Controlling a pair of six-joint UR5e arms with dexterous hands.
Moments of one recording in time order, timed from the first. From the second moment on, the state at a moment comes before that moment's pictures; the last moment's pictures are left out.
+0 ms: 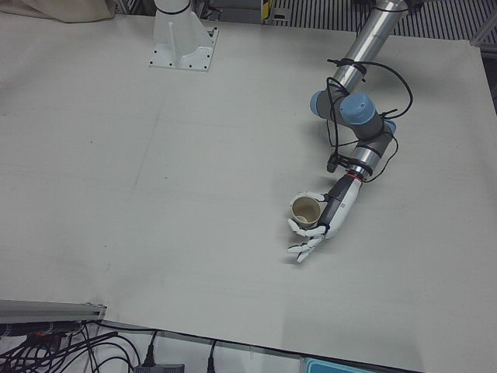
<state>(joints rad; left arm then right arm) -0.89 -1.70 -1.38 -0.20 1.33 0.19 1.26 -1.52 1.02 -2.64 -1.53 -0.24</state>
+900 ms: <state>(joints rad) -0.89 -1.68 -1.38 -0.21 1.32 0.17 1.17 -1.48 1.06 -2.71 -1.53 -0.38</state>
